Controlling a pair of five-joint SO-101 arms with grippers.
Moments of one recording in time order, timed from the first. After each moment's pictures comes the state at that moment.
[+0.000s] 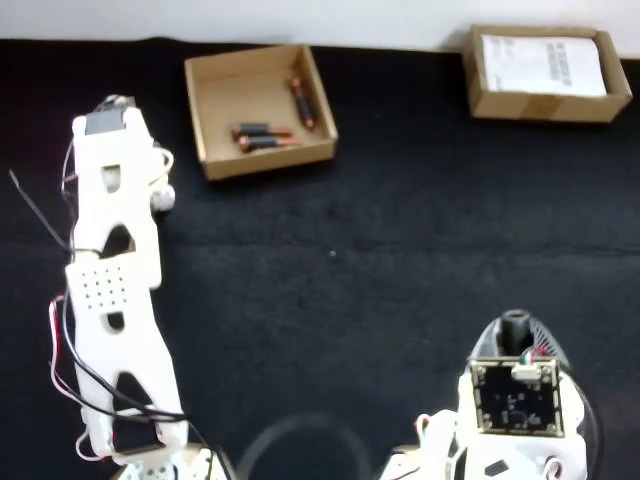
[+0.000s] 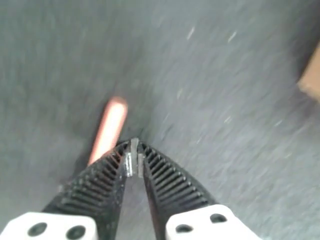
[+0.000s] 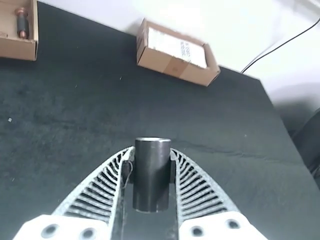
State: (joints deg) left arm -18.8 59.5 -50.9 100.4 15.9; right arm 12.5 -96.3 31.6 92.5 27.2
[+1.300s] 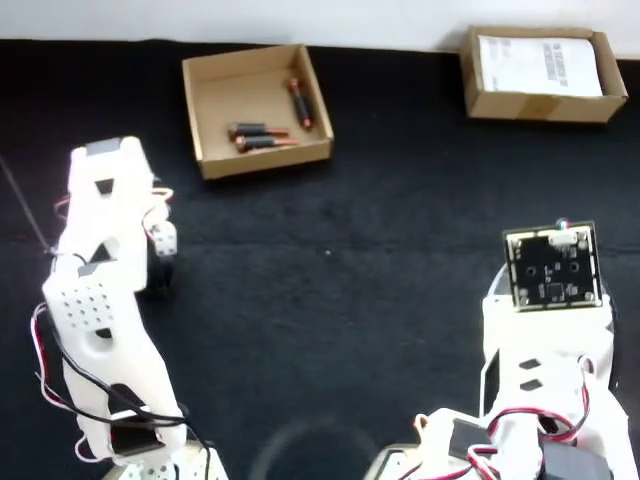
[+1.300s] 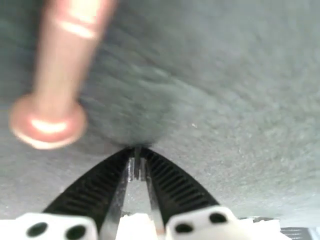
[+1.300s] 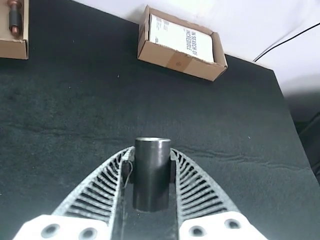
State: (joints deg) left arm -24.0 51.1 -26.5 96.6 16.6; right arm 12.5 -71.5 21.2 85.7 27.2
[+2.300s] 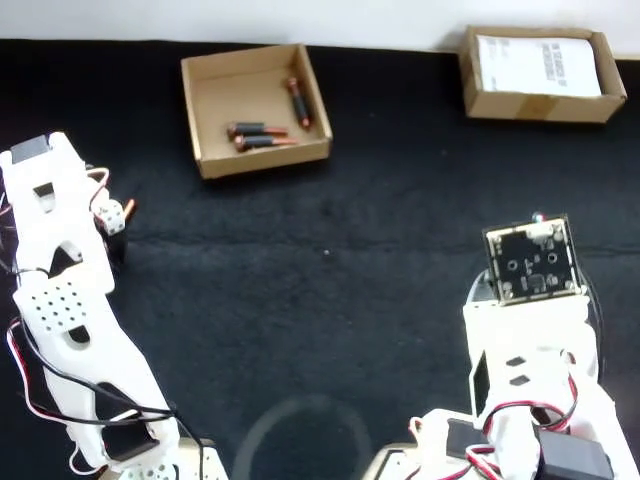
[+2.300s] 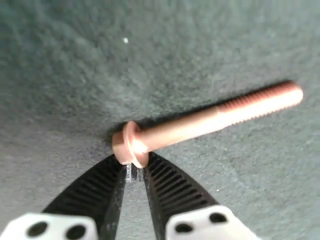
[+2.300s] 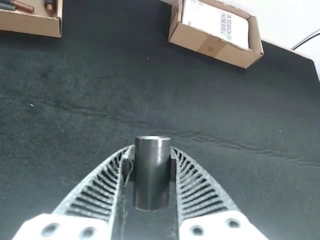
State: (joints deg) left arm -33.5 56.0 -43.8 95.3 30.4; right arm 7.0 -71.3 22.9 89.7 25.5
